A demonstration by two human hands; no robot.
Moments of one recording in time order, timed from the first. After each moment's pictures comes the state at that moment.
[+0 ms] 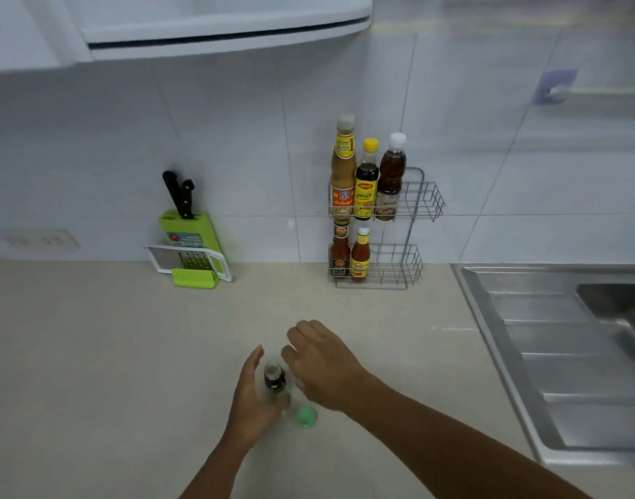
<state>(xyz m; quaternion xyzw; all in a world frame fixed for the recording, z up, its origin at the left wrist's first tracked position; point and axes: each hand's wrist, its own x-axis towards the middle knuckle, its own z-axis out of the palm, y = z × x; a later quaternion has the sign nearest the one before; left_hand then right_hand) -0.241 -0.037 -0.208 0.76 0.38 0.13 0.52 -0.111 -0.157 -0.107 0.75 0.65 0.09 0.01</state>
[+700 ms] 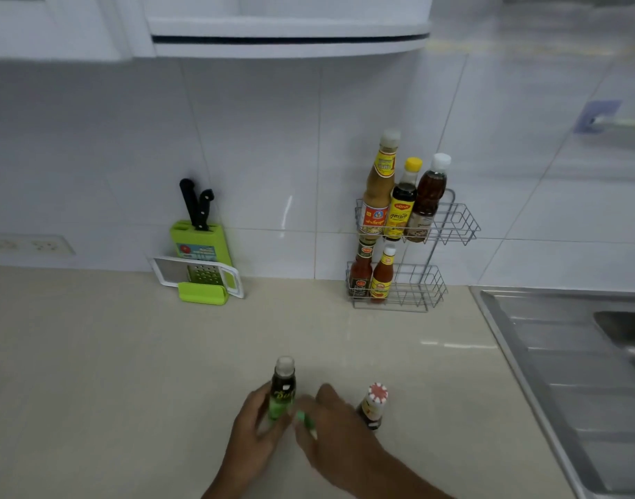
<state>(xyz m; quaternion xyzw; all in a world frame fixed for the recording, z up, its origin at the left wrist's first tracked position) -0.258 0.021 -0.221 0.72 0.27 0.19 0.61 -0.159 -0.125 -0.133 0.86 0.46 -0.15 -0.18</state>
